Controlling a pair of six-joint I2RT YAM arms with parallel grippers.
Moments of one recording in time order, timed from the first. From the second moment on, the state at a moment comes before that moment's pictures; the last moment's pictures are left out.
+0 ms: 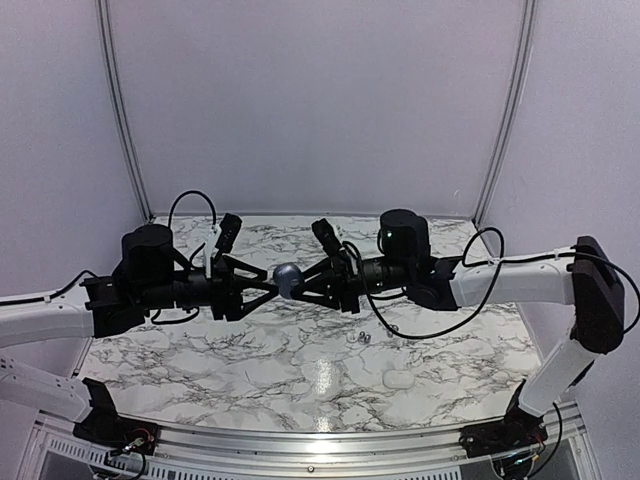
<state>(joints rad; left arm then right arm) -0.86 1.11 0.71 0.17 0.37 -0.27 0.86 1.61 1.00 0.37 -0.83 0.07</state>
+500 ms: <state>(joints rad) -0.90 0.99 0.55 0.48 0.28 -0.22 0.86 1.62 0.98 0.82 -0.77 0.38</state>
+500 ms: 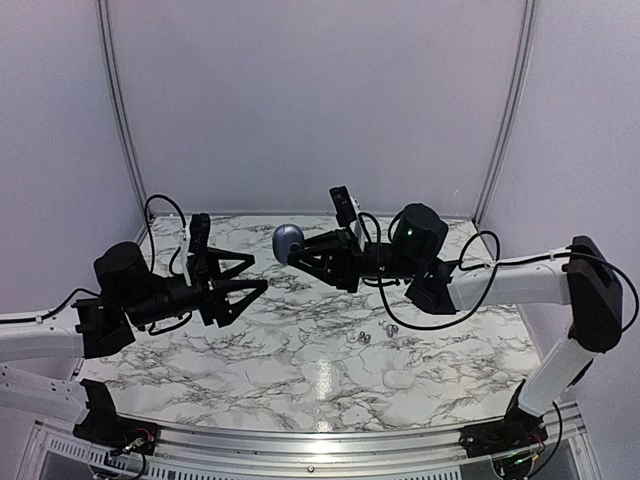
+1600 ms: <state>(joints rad) -1.18 0.96 0.51 0.34 -0.17 0.55 0.95 1.70 1.04 0.54 -0.82 0.56</state>
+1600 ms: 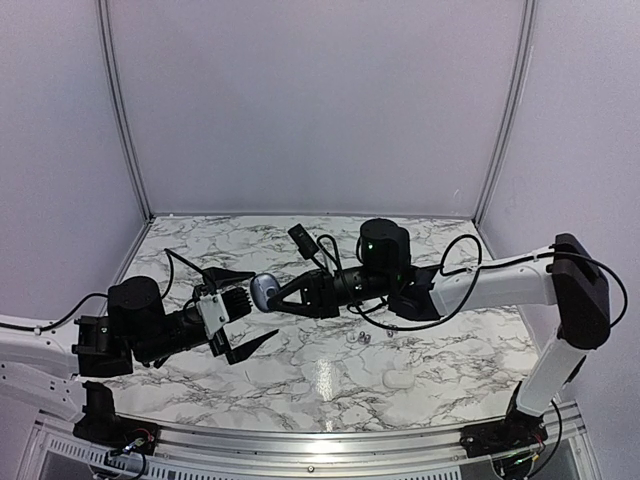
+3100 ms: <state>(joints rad) -1.28 0.95 0.66 -0.02 0.02 0.47 0.98 1.69 1.06 0.37 -1.15 0.48</state>
